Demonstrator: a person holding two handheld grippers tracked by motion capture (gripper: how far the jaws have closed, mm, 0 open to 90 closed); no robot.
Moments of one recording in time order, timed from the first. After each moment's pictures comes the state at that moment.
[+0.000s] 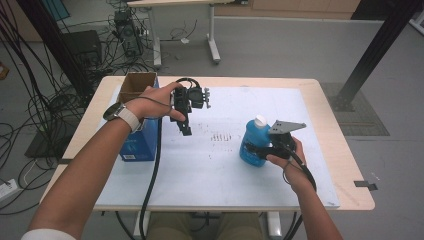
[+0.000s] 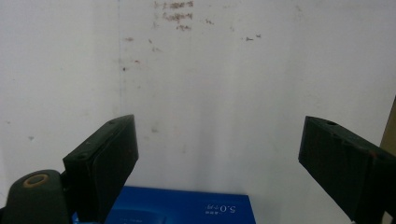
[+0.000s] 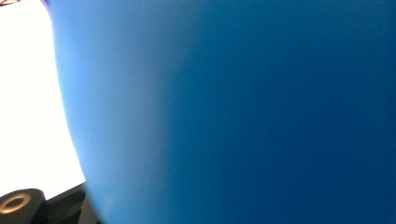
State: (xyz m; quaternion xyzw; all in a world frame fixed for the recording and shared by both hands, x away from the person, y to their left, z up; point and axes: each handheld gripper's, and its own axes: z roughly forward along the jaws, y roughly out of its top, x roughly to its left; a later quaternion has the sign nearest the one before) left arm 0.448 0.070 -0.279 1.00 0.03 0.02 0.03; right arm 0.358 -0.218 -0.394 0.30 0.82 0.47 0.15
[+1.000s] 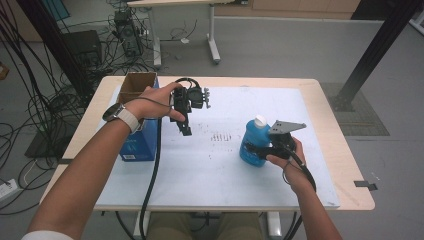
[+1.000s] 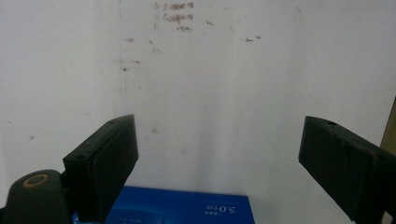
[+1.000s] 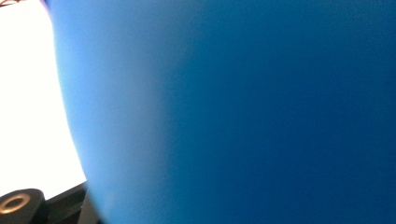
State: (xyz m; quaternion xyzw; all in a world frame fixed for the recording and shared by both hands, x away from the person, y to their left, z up) left arm 0.446 0.070 -0.278 1.00 0.03 0.02 0.03; right arm 0.358 -0.218 -0.395 0.30 0.82 0.47 0.15
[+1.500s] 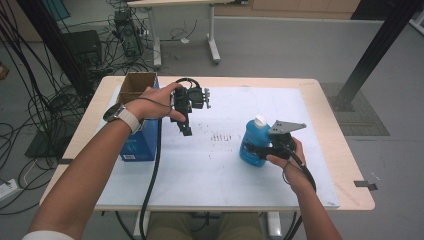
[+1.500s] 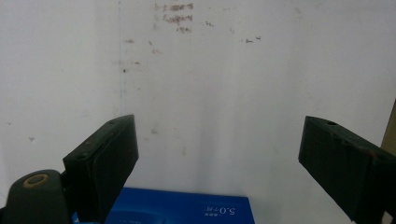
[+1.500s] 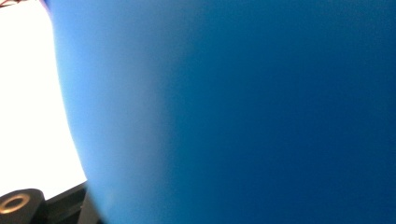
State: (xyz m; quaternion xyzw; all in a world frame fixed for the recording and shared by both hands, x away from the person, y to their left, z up) left arm 0.446 0.070 -0.279 1.00 0.03 0.02 0.03; right arm 0.358 -0.218 -0.395 0.30 0.82 0.47 0.15
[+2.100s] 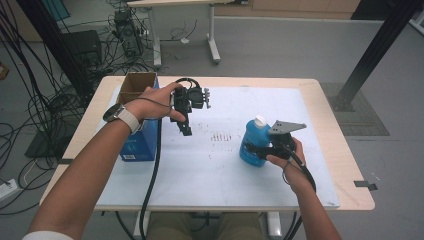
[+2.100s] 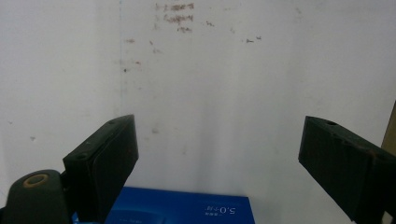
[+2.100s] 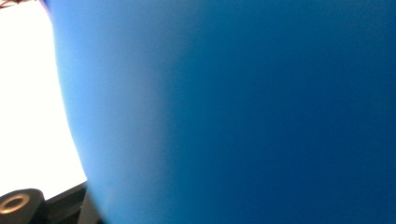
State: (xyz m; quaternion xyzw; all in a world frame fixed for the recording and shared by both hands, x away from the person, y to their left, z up) left arm 0.446 0.070 -0.278 1.00 0.03 0.03 0.03; right arm 0.358 -0.218 -0.395 0.31 0.81 0.47 0.15
